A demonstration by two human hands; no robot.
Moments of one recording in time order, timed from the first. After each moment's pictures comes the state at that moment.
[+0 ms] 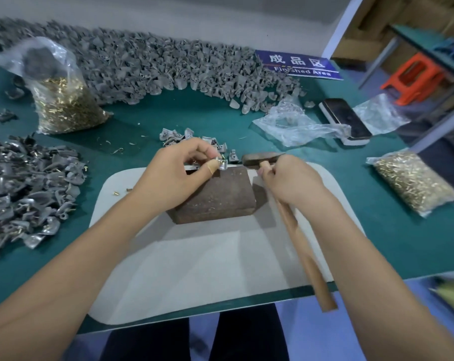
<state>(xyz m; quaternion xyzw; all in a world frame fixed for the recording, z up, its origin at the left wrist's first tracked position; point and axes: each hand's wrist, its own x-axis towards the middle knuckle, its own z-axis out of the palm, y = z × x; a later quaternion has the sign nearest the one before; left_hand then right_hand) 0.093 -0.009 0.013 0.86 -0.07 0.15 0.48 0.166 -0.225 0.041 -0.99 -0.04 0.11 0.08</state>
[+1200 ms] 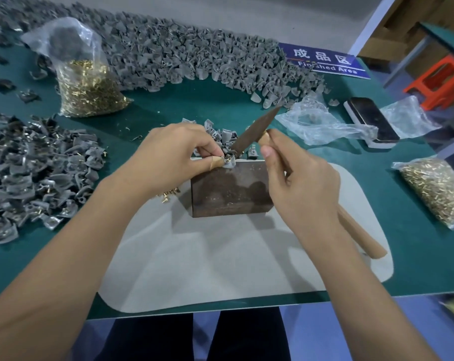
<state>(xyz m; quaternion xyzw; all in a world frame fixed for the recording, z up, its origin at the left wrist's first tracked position) 0.092 0.028 0.028 0.95 -0.09 0.13 0.28 0.113 -0.206 0.039 -0.91 -0.23 -0.23 0.25</state>
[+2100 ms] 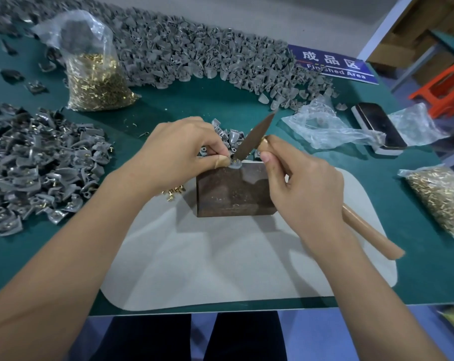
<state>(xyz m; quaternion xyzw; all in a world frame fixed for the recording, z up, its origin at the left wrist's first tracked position) 0.092 0.030 0.031 0.95 -0.10 0.13 0.26 0.115 -0.202 0.036 -0.92 -0.25 -0.23 0.21</state>
